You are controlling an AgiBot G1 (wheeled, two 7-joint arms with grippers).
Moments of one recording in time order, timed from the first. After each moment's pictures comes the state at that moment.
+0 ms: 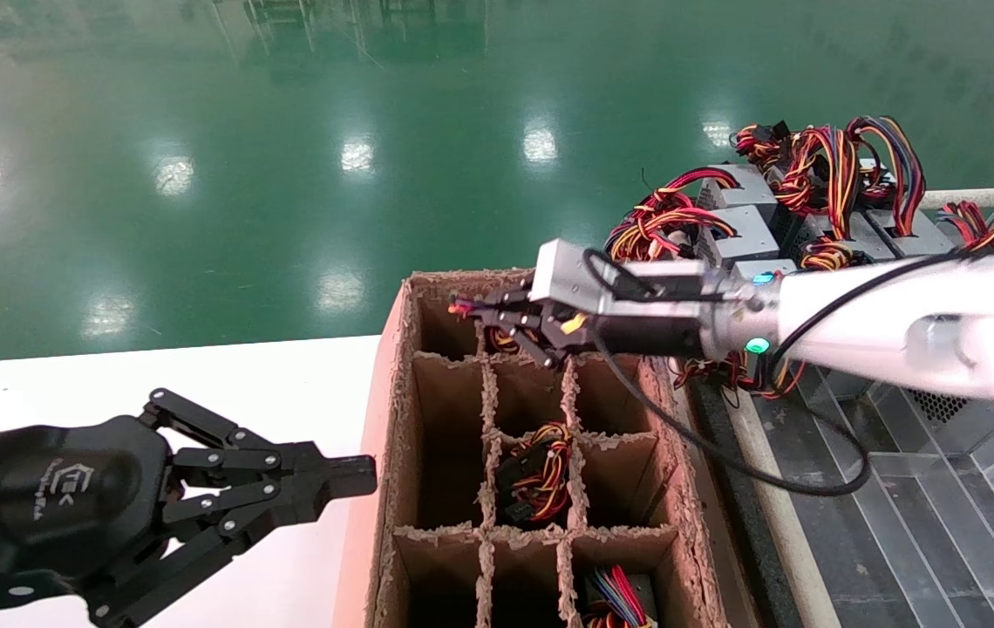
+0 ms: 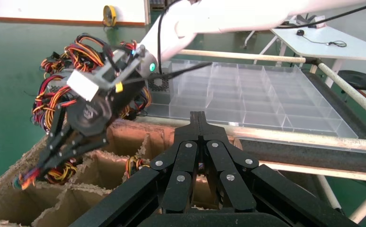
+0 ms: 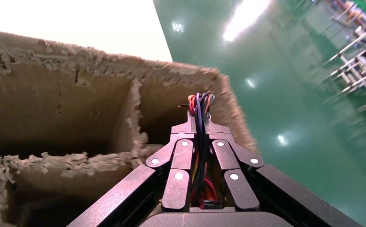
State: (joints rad) left arm -1.10 0.58 0.37 -1.27 0.68 1.46 -0.14; right arm 1.74 -1.25 -0.53 0.09 -1.30 -1.28 -0.71
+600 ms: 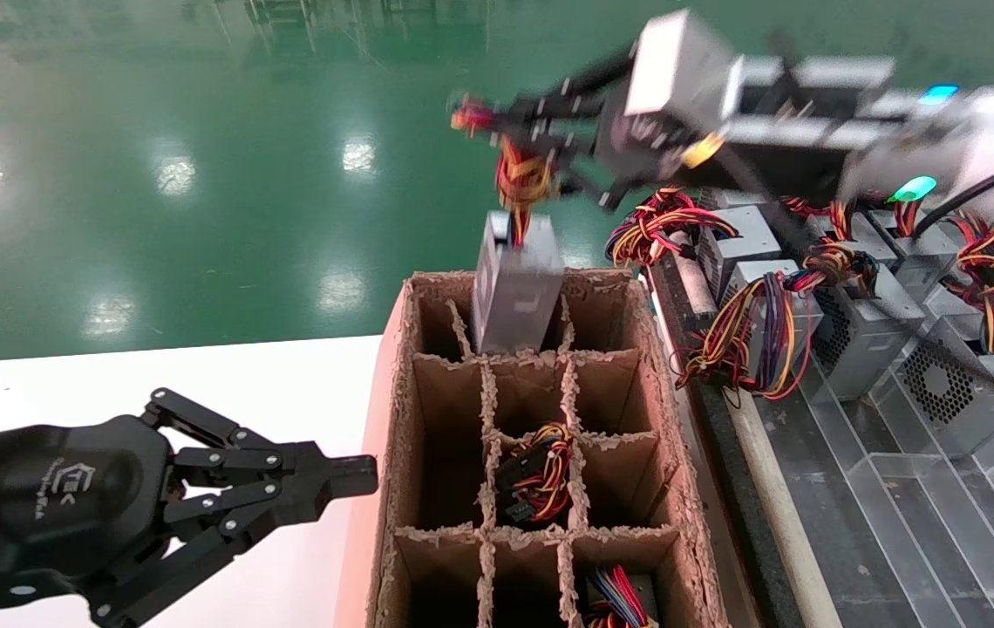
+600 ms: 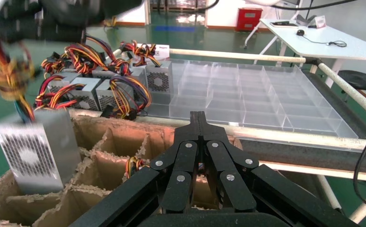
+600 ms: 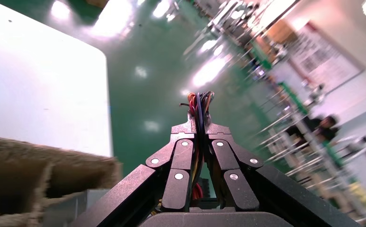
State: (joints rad) left arm -1.10 0.58 0.37 -1.27 0.68 1.46 -0.14; right arm 1.84 -1.08 -0.46 0.40 -1.21 -1.42 -0.62
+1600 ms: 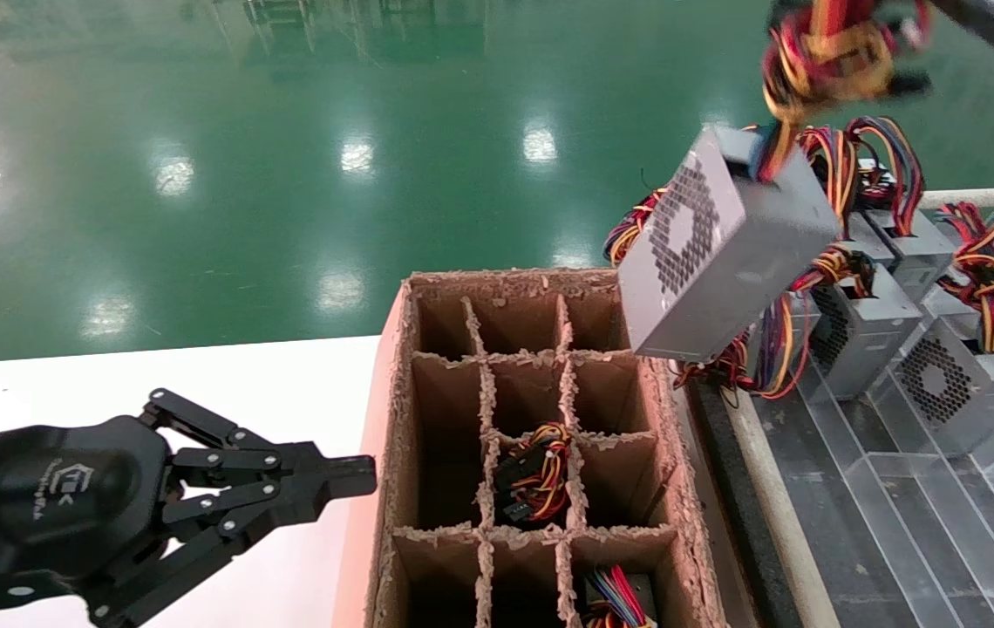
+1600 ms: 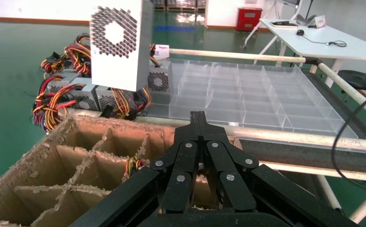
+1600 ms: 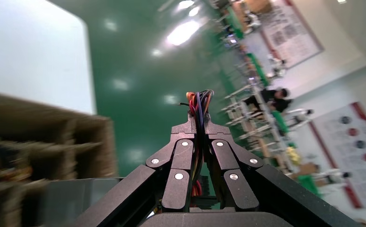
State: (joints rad) left arm -1.10 0.58 0.37 -1.27 0.68 1.46 -0.14; right arm 1.85 -0.43 -0.34 1.36 -1.12 -1.44 0.16
